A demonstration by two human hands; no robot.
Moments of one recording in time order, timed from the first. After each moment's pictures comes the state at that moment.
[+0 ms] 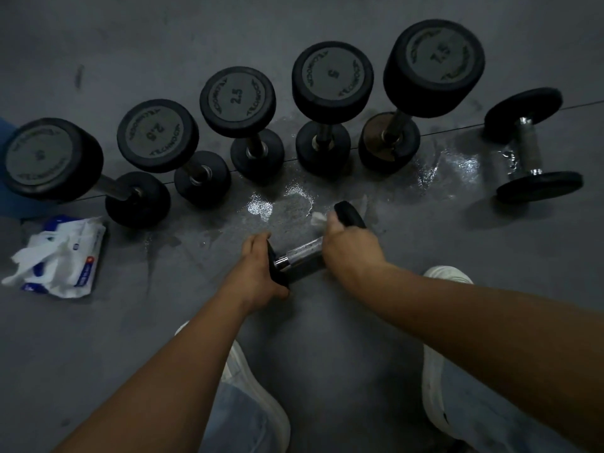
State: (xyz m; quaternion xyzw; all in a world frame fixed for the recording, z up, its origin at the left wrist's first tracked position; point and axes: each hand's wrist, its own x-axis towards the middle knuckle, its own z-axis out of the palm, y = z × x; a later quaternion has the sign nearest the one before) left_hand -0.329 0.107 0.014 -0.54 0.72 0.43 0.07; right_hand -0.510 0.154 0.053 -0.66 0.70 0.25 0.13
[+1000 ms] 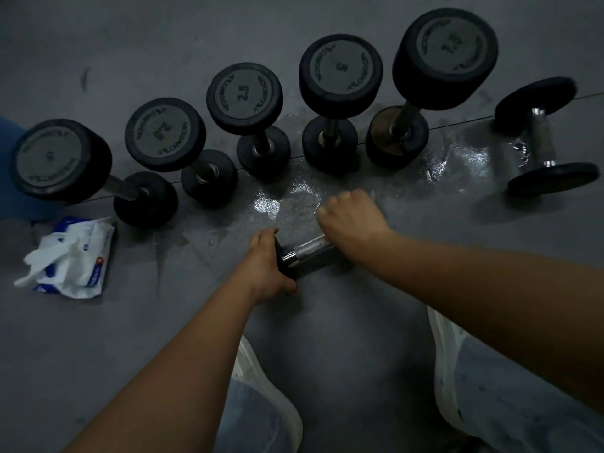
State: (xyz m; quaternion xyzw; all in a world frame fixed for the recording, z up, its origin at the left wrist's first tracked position) left_hand -0.331 0.095 0.016 -0.54 0.70 0.45 0.09; right_hand -0.516 0.120 0.050 -0.75 0.62 0.23 0.02
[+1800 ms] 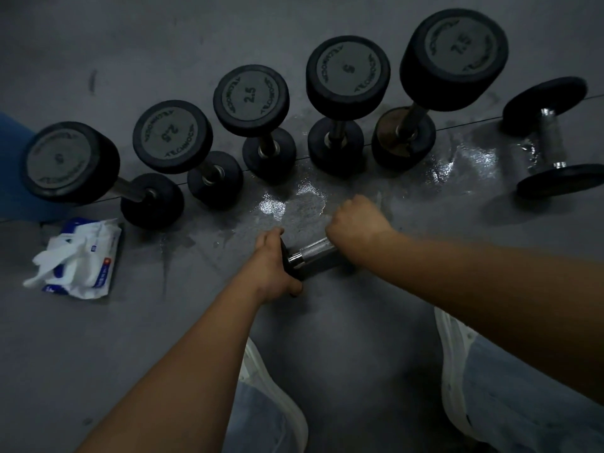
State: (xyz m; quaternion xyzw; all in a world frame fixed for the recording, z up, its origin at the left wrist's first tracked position) left_hand -0.331 0.092 0.018 -0.54 0.69 0.46 0.10; right_hand -0.515 0.115 0.051 -0.76 0.59 0.27 0.07
